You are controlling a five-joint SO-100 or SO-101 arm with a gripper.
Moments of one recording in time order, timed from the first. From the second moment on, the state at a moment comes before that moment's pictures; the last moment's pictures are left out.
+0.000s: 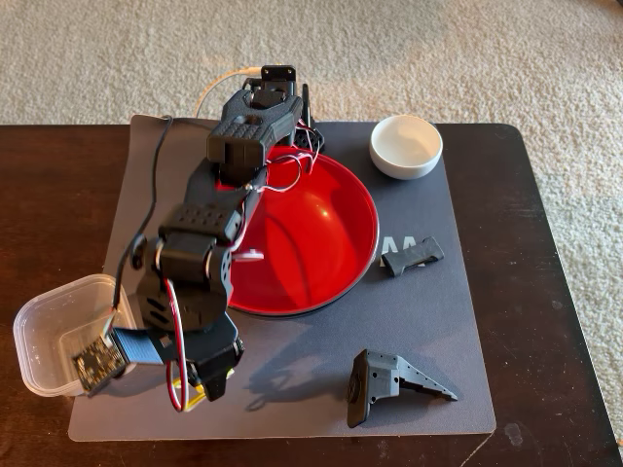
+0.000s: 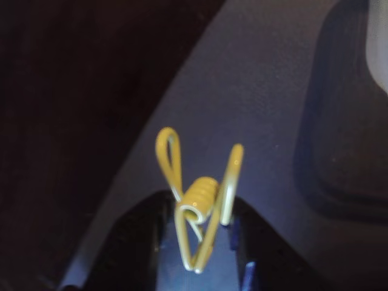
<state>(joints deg) 10.2 31.6 0.6 97.7 38.1</state>
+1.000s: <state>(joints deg) -5.4 104.8 100.2 89.6 44.3</state>
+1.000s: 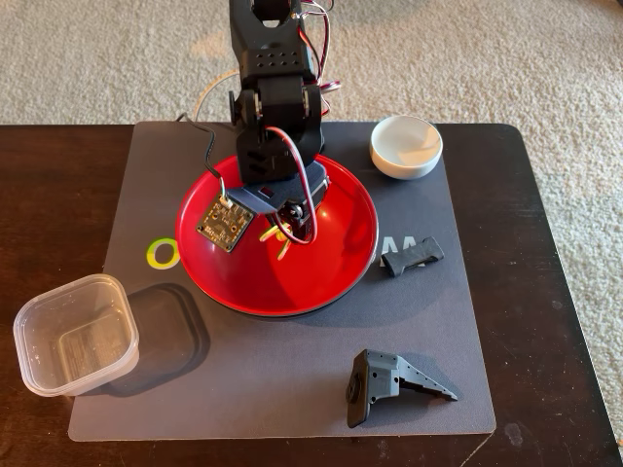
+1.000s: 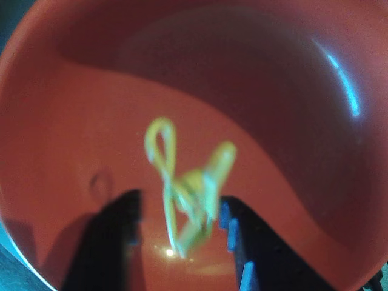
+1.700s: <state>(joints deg) -13.5 91.0 68.8 91.4 55.6</state>
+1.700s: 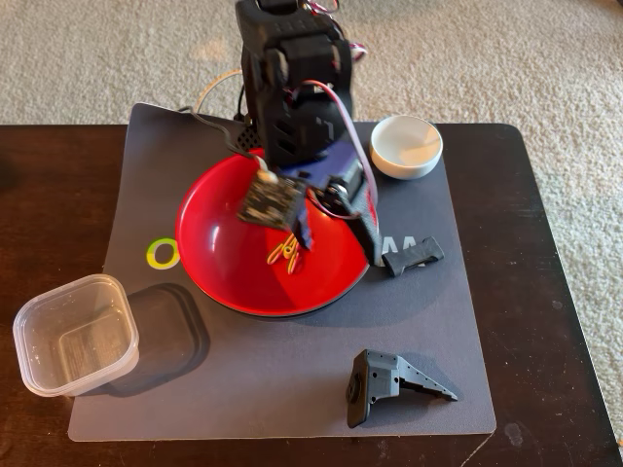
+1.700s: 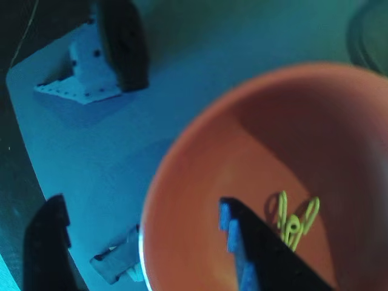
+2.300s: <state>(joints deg) -14.2 38.8 15.6 93.6 59.7</state>
